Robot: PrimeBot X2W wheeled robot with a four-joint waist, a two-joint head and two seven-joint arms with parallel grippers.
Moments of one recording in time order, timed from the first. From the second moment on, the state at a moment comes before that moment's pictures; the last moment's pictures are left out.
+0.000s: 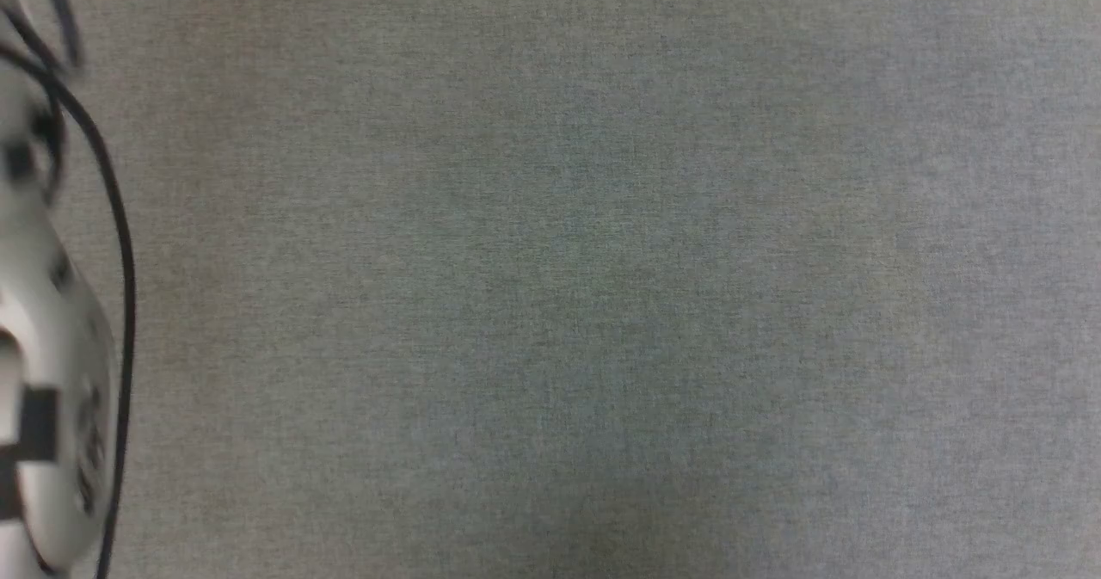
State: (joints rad) left arm -1.47 0.28 -0.09 0.36 -0.76 -0.09 0.06; right arm -1.35 -0.40 0.09 0.30 0.07 0.13 0.14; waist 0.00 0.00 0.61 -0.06
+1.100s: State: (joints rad) left arm 0.07 0.41 -0.36 0.04 -0.83 0.02 0.14; right arm -0.04 -0.29 -0.01 0.13 0.21 0.13 0.32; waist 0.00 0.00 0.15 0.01
